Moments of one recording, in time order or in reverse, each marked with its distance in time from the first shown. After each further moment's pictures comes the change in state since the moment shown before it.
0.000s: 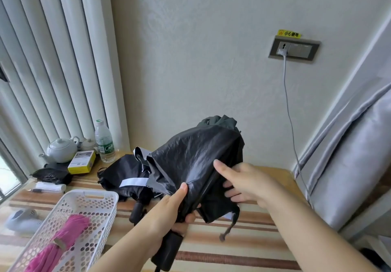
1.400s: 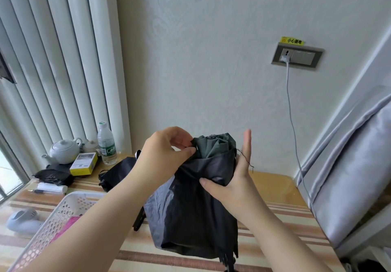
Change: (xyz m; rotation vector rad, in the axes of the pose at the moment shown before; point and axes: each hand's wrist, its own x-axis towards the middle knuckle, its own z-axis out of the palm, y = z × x) left_hand 0.004 0.103 0.000 0.751 0.443 0.714; right_hand -0.007 0.011 0.029 0.125 0.177 -0.747
